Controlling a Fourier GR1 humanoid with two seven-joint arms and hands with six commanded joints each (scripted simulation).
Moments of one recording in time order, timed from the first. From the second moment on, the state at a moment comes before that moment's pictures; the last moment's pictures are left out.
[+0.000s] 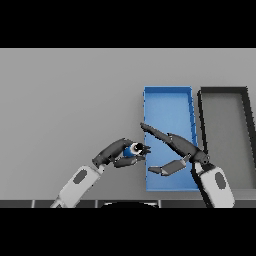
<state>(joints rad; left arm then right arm) -0.24 0.12 -0.58 -1.60 0.04 -0.18 -0.03 -0.17 -0.35 0.25 -2.00 -0.35 0.51 0.22</state>
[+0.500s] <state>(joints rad) -0.23 0.12 -0.57 -1.60 0.01 -0.22 -0.04 -0.39 -0.21 0.37 -1.87 -0.32 0.53 0.32</state>
